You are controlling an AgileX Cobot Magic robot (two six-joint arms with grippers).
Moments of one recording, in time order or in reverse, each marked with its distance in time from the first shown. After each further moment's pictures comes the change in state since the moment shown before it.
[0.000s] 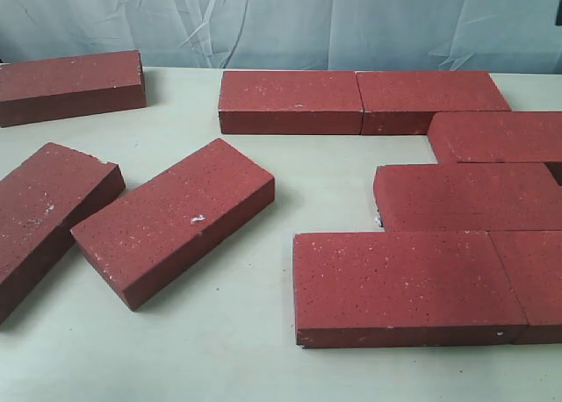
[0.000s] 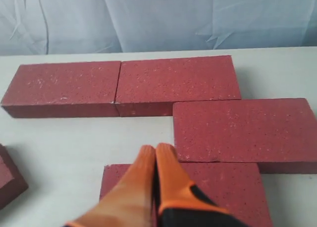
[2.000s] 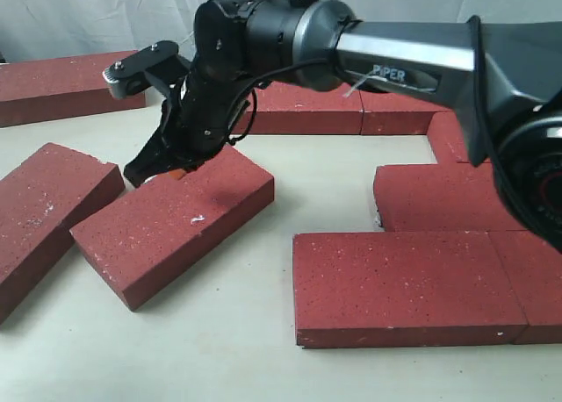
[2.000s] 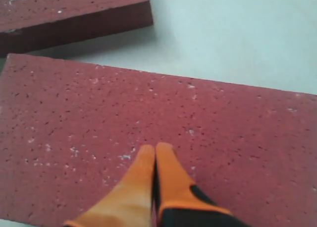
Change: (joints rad) left arm 0.000 0.000 0.000 0.001 0.000 0.000; right arm 0.721 1.170 -0.924 0.092 0.269 -0.270
